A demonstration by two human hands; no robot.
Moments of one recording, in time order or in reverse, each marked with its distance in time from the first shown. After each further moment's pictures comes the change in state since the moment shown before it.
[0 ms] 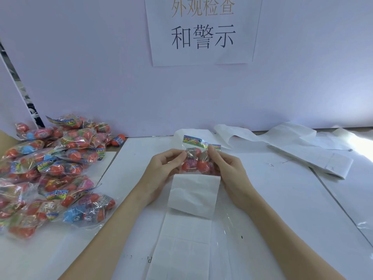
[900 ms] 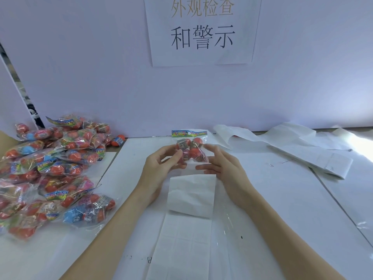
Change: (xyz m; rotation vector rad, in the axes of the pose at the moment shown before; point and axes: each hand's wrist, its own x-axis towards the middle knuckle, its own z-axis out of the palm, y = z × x) left_hand 0.008 -0.007 -0.001 0.005 0.193 0.135; right_hand 0.010 0.007 -0.009 -0.076 -0.012 -0.025
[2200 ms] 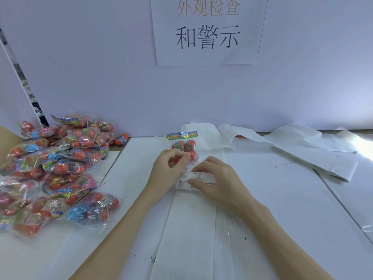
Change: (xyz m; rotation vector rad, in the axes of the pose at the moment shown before) left_hand -0.007 0.004 0.009 0.455 0.058 0.077; right_hand -0.013 0.007 0.013 -0.907 -0.057 -0.422
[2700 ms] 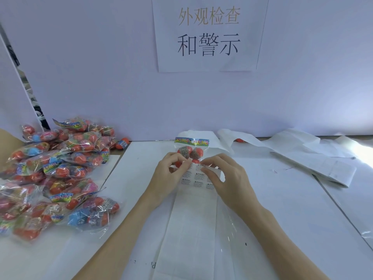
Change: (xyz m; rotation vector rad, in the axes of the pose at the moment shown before) left_hand -0.003 0.007 -0.003 -0.041 -0.079 0.054; right_hand 0.000 0.001 -0.011 -0.055 0.243 -0.084
